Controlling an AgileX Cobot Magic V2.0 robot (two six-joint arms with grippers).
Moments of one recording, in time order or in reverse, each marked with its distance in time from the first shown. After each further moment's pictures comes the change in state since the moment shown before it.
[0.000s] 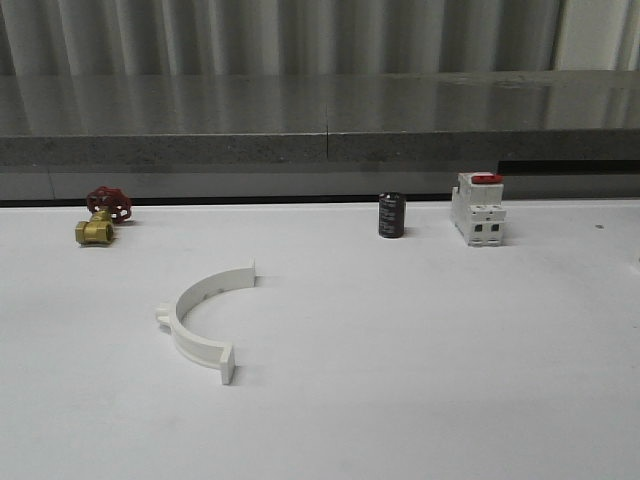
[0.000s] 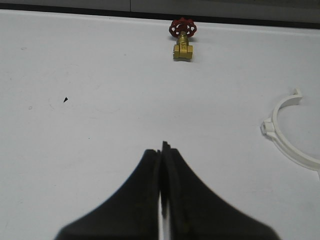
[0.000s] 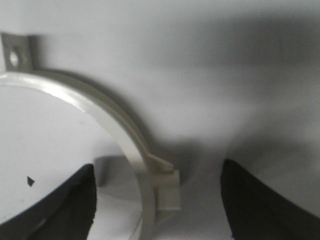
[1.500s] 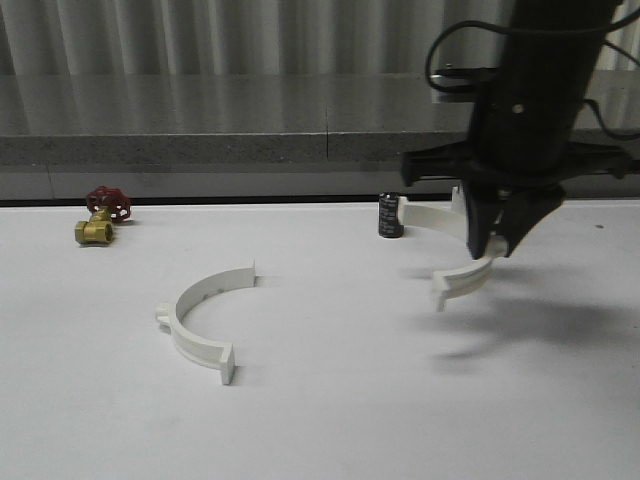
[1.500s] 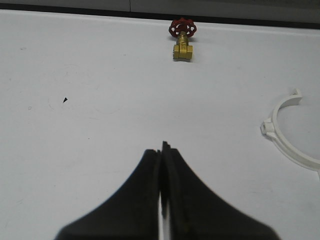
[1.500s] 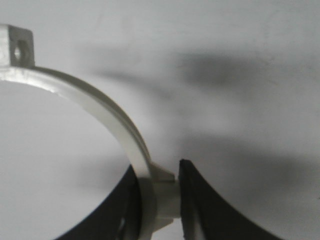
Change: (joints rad) left arm 0.000 0.000 0.000 0.000 0.000 0.000; right arm 0.719 -0.079 -0.098 -0.269 0.090 0.787
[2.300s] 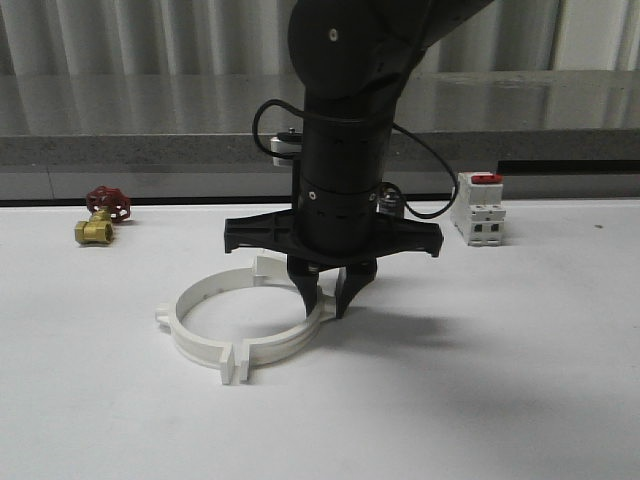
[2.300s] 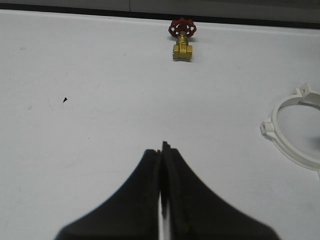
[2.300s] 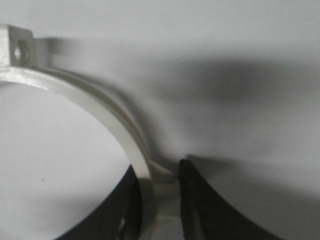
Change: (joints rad) left arm 0.000 0.000 0.000 0.000 0.000 0.000; right arm 0.272 0.249 -0.188 -0.059 -0.082 0.333
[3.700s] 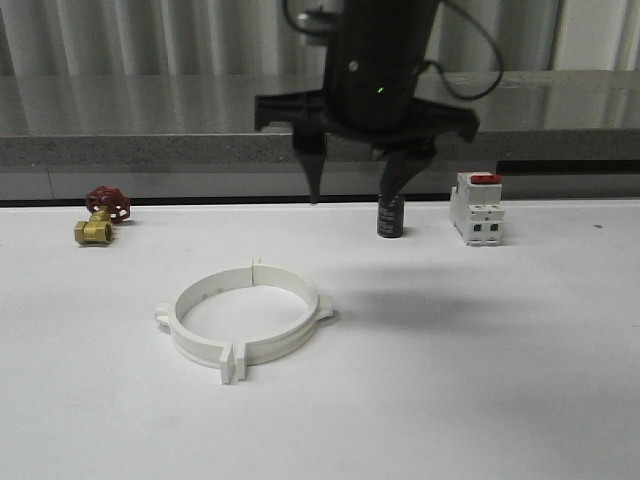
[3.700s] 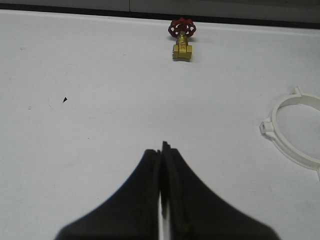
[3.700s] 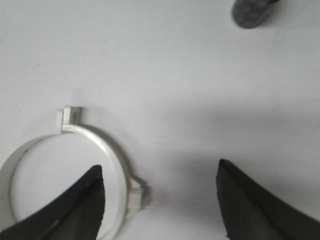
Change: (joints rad) left arm 0.000 0.000 0.000 0.000 0.000 0.000; right arm -0.079 -0.181 -0.048 -0.023 0.074 -0.116
